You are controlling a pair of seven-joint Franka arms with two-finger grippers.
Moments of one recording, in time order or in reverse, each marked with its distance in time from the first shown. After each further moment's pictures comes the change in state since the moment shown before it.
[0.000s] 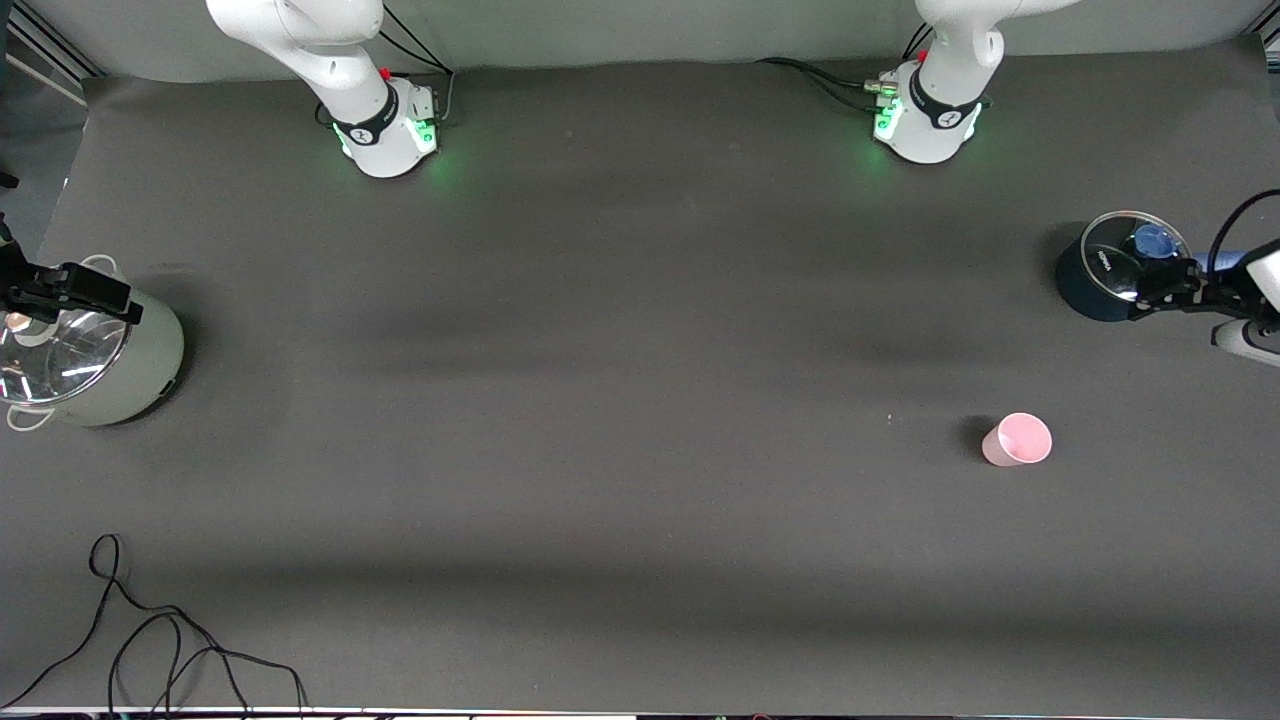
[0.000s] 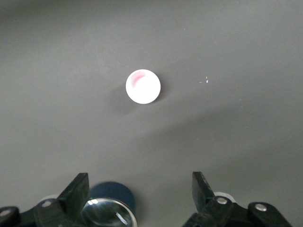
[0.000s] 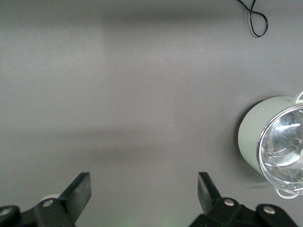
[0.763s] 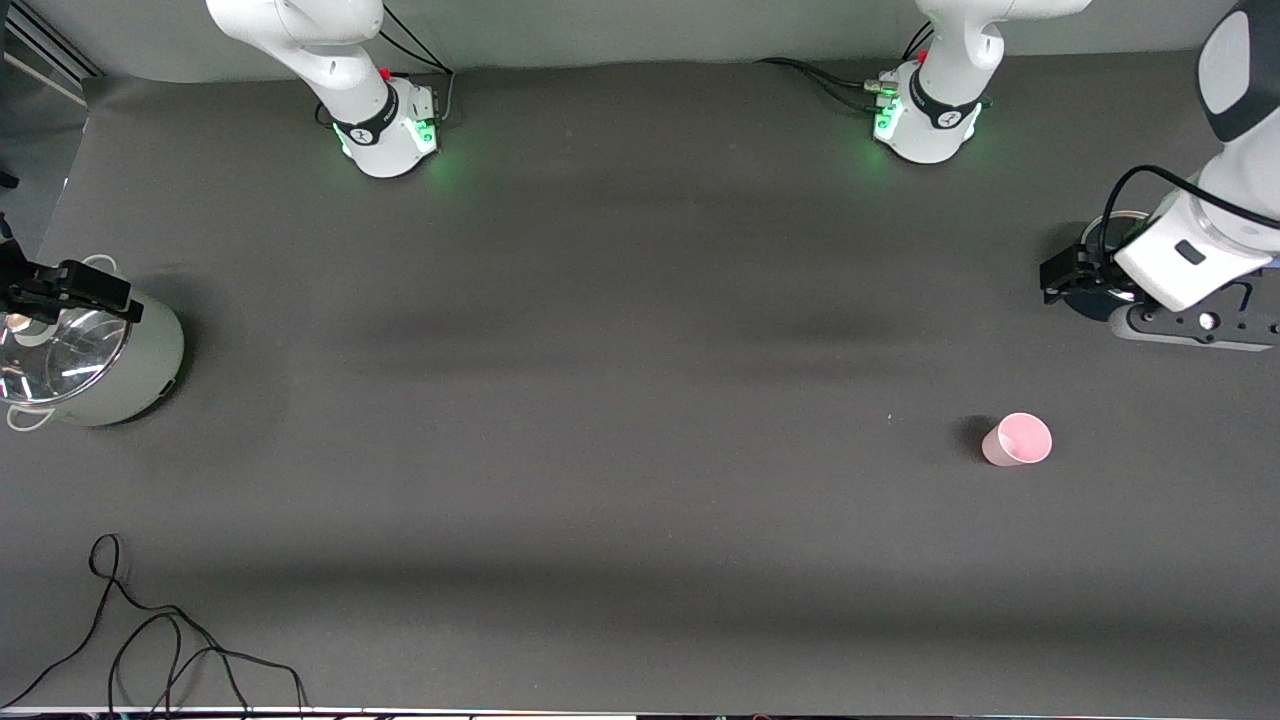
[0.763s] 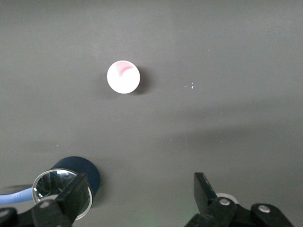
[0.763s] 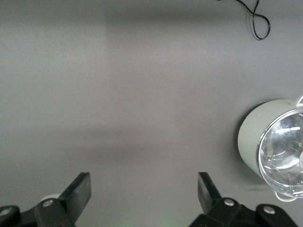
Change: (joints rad) left arm -0.211 -0.100 -0.005 -0.053 0.096 -0.061 -0.518; right arm -0.001 -0.002 0.000 0.000 0.001 0.000 -0.013
